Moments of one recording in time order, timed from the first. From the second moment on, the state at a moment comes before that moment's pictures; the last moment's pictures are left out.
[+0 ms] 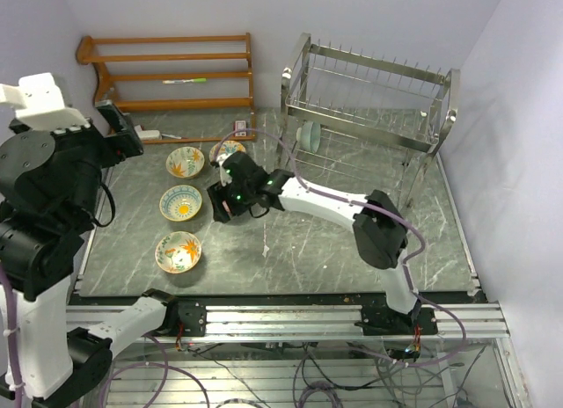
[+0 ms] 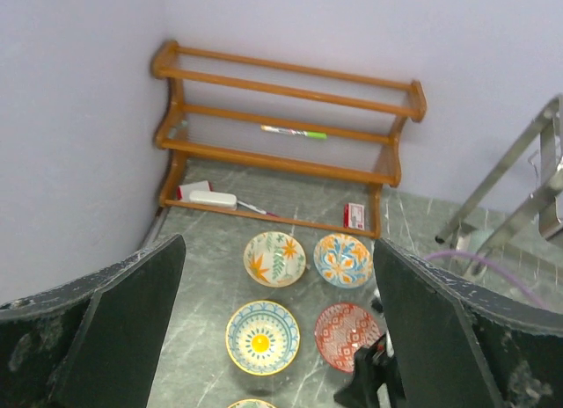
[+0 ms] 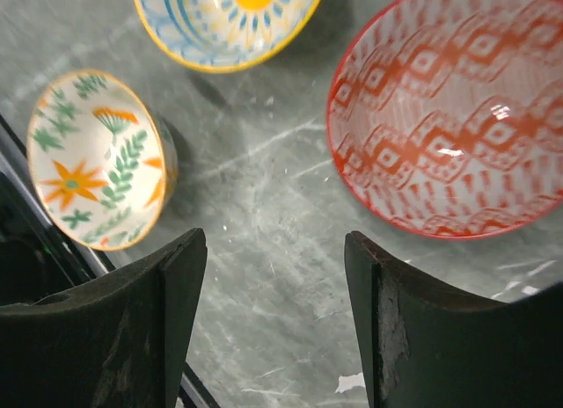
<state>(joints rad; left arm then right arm) -0.37 1.00 1.90 -0.93 -0.50 -0.14 0.97 2.04 1.69 -0.38 -0.15 0.33</state>
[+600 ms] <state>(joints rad) -0.37 0.94 1.90 -0.92 -0.63 -0.08 1.08 2.26 2.04 -0.60 0.10 0.15</state>
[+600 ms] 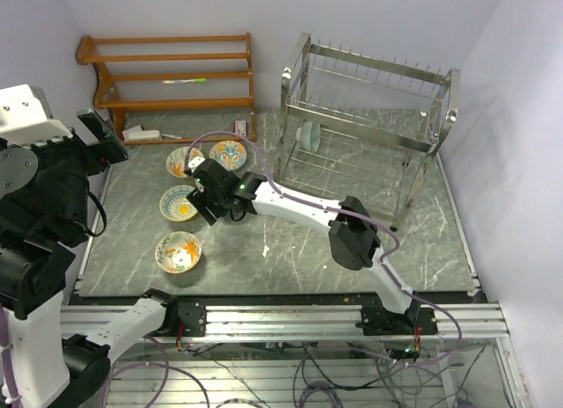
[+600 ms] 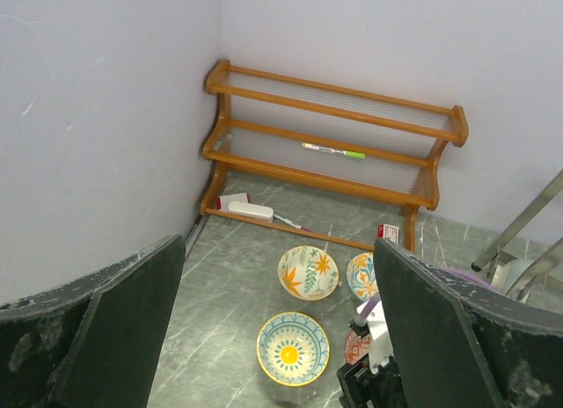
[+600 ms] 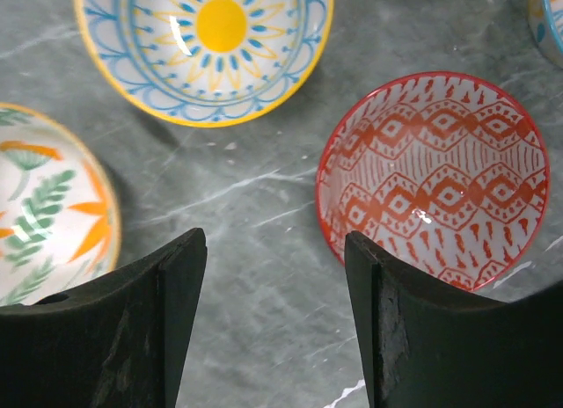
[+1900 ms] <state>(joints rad) -0.37 0.92 1.85 -0.88 -0.69 -0.04 0.96 2.15 1.81 -0.50 -0.25 0.05</state>
